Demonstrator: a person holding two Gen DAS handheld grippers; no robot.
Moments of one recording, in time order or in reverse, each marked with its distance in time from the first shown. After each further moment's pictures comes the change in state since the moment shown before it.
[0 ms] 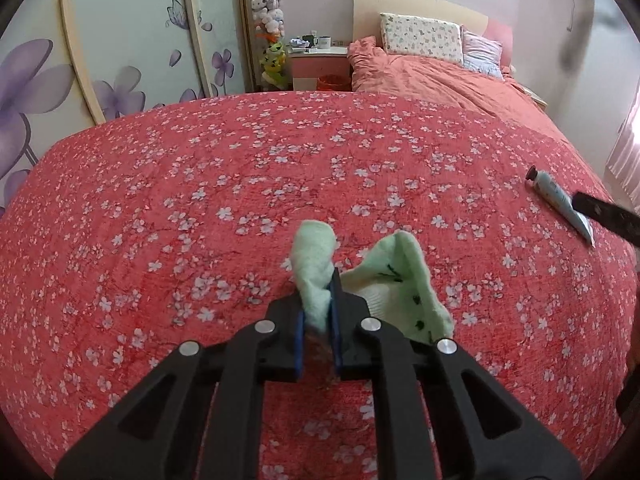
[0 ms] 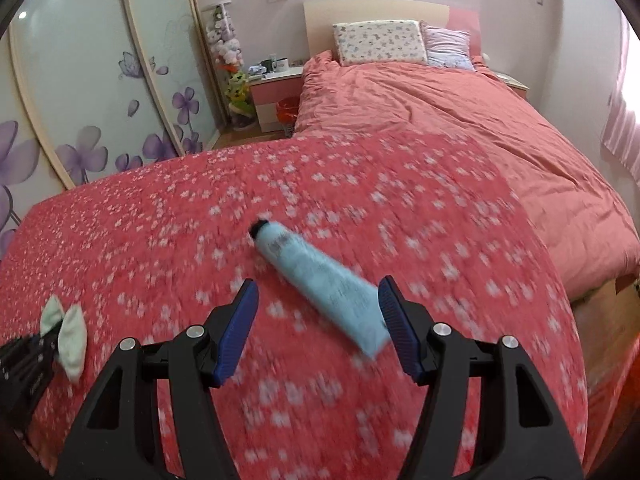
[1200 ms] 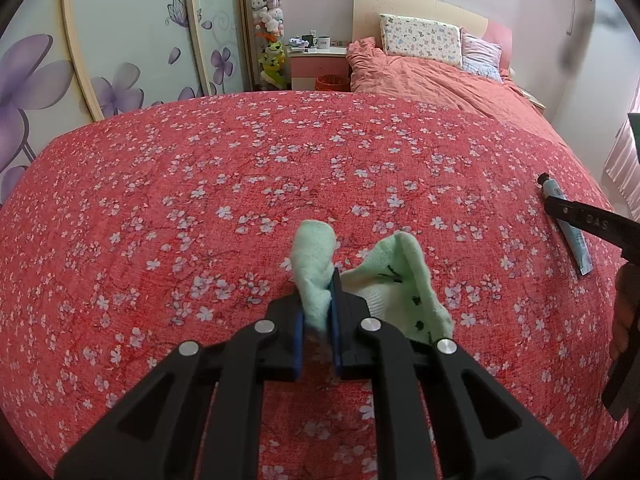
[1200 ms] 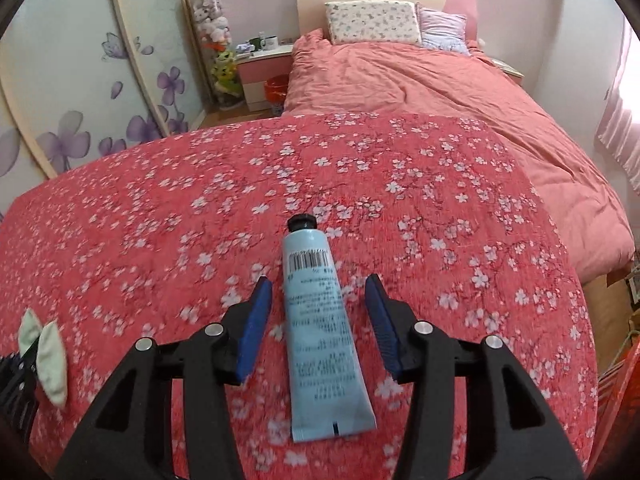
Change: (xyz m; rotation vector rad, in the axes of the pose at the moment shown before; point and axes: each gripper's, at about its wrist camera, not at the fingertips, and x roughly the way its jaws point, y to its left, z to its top) left arm 0.000 0.011 -0.004 -0.011 -0.001 -0.016; right arm 0.024 0.012 0.003 0.017 0.067 -0.072
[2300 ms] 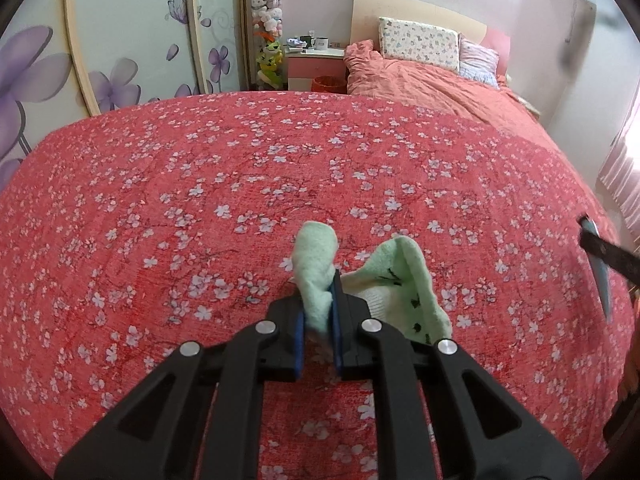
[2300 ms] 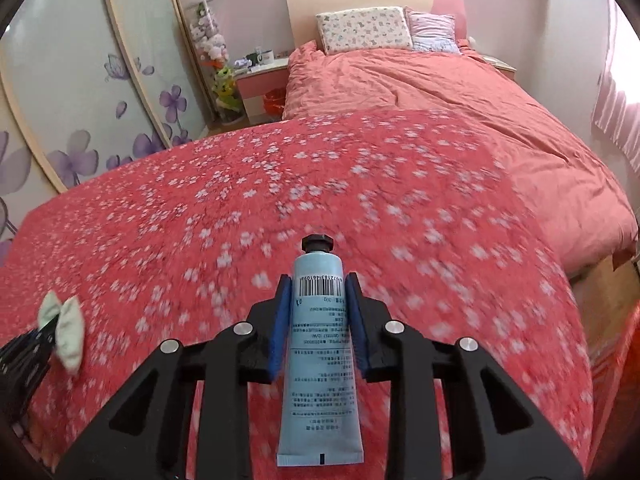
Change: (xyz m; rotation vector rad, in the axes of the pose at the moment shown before) left arm -0.003 0.007 0.000 -0.029 -0.004 -0.039; right arm -0.050 -0.037 -0.040 0.063 -0.051 0.058
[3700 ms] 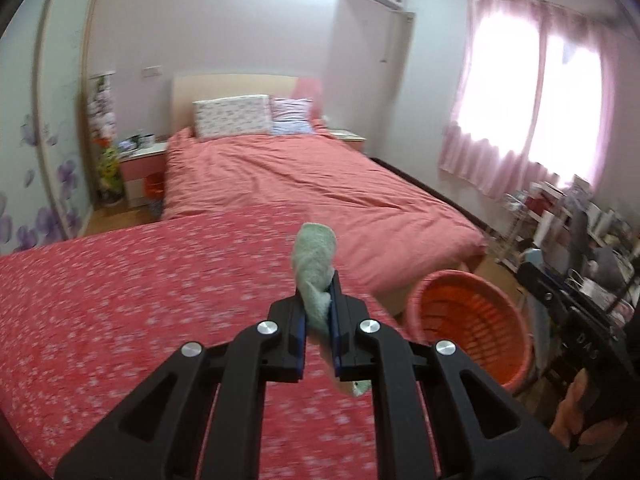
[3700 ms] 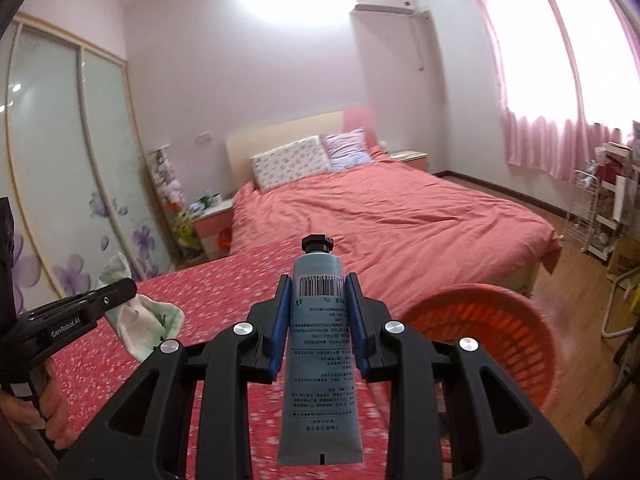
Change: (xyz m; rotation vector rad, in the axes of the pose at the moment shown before) left arm -0.214 -0.246 -0.038 0.354 -0.262 -0.507; right arm -0.245 -0.130 -0.094 0.189 -0.499 -0.152
